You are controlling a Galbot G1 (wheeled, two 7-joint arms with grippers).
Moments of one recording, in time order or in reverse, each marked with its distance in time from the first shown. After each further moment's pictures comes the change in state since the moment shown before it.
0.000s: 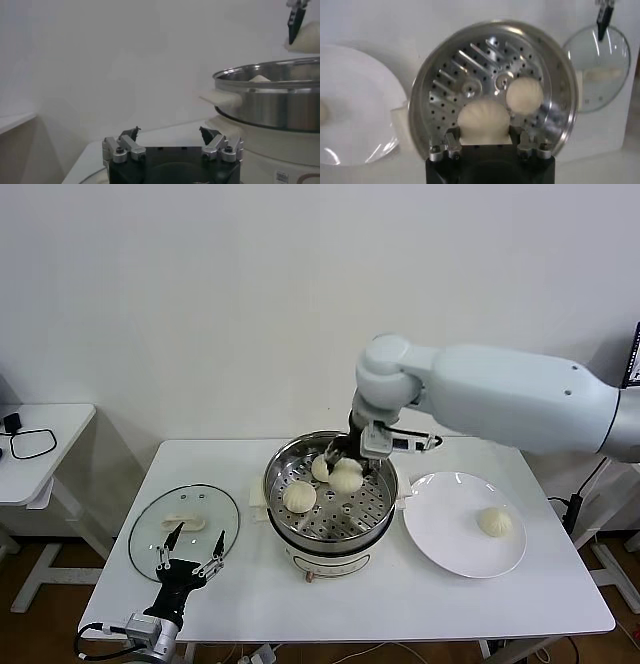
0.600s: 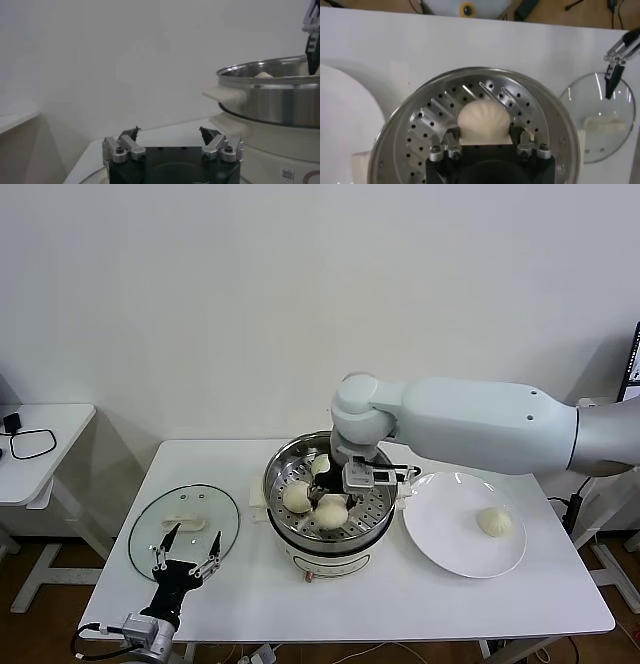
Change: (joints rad) left arm -0.001 0.000 -0.021 0.013 -0.001 -0.004 0.006; right arm -0.070 0.057 -0.024 0.009 -0.019 -0.001 0.016
